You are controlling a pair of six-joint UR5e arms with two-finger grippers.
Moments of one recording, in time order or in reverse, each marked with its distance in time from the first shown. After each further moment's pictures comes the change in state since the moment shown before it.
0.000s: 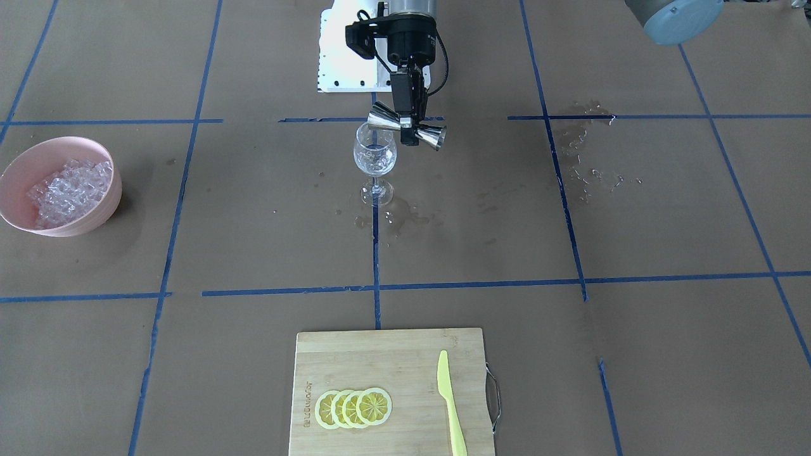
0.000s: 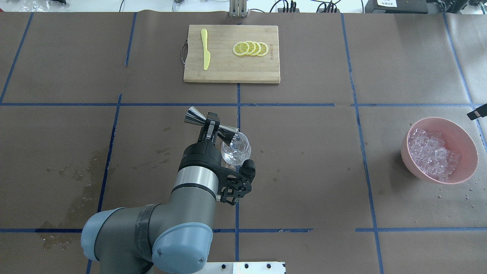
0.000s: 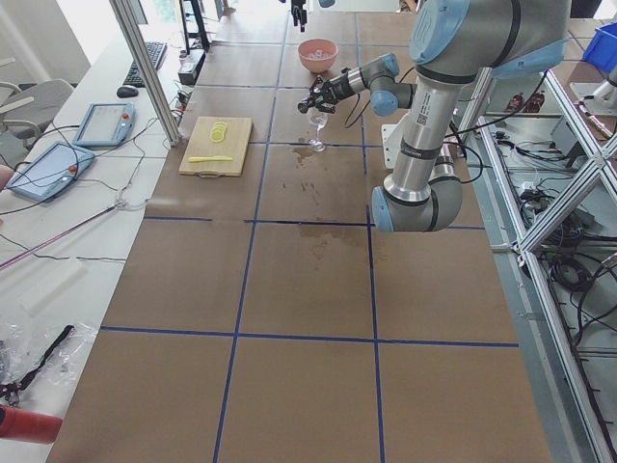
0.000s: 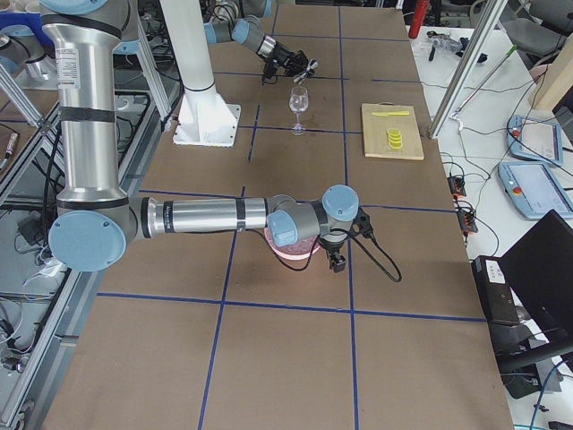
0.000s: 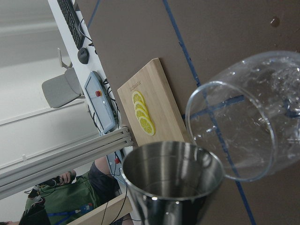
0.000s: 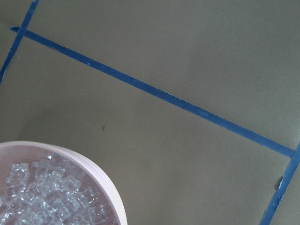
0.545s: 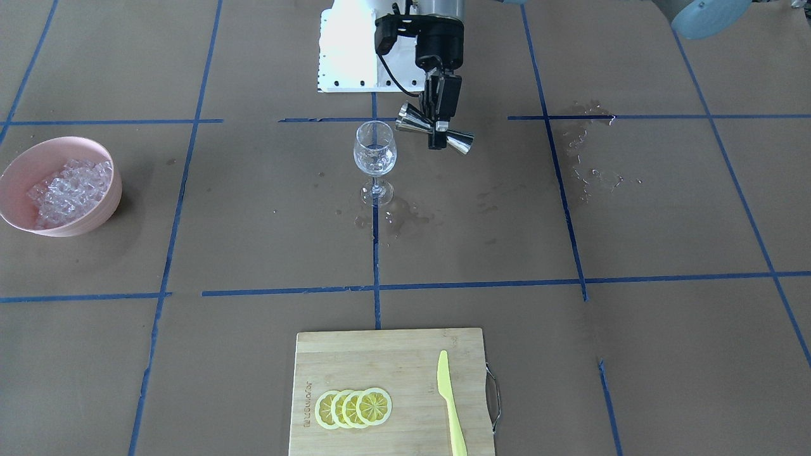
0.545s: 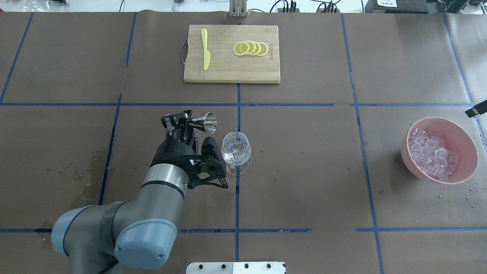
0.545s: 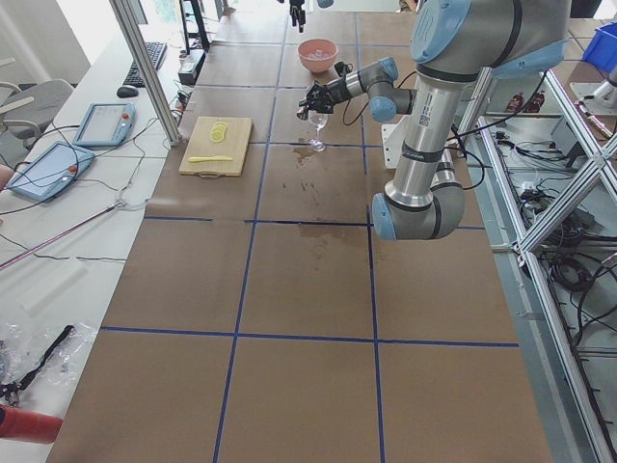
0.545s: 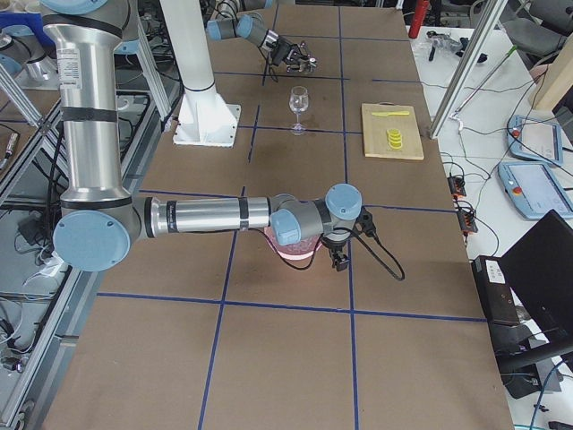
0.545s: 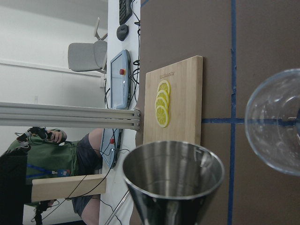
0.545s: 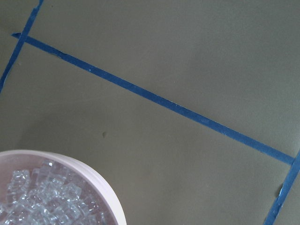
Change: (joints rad) left arm -0.020 0.166 -0.058 -0.149 -0.006 -0.576; right arm 0.000 0.014 -0.009 0.000 0.001 0.001
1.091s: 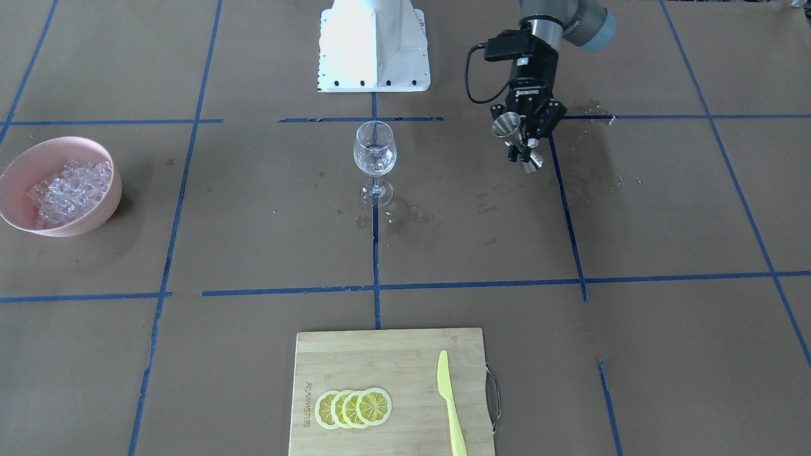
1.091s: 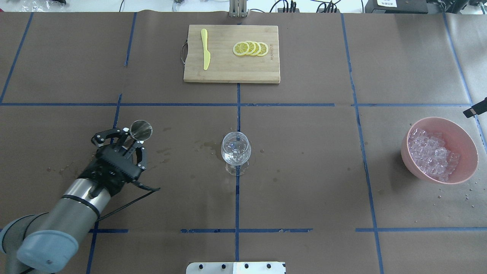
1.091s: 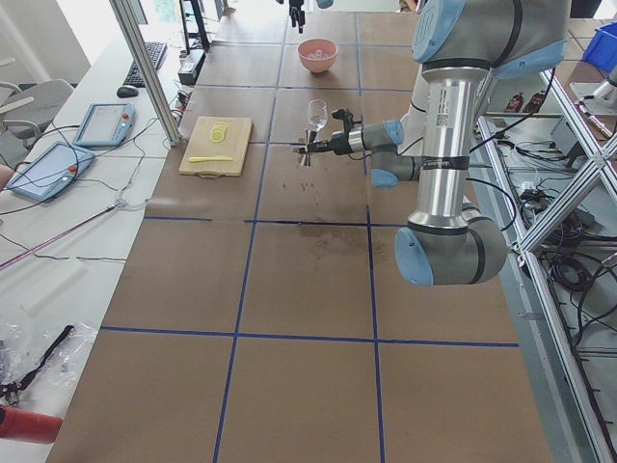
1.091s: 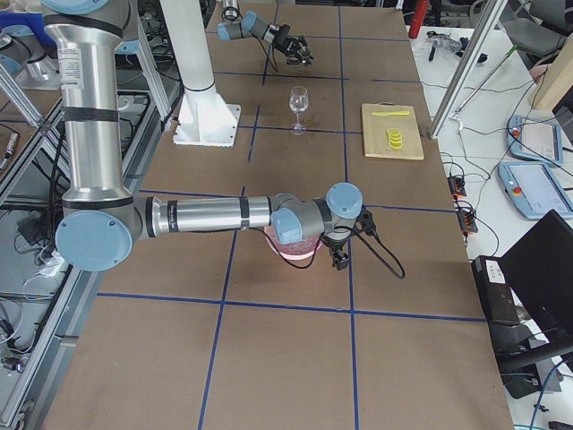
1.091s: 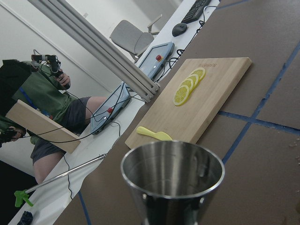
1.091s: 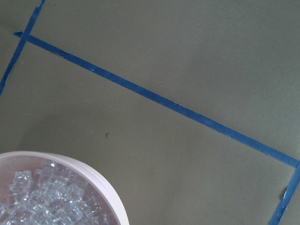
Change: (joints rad) left arm -0.001 0.441 0.117 -0.891 -0.005 -0.225; right arm -0.010 0.004 -0.001 -0.001 -0.002 0.000
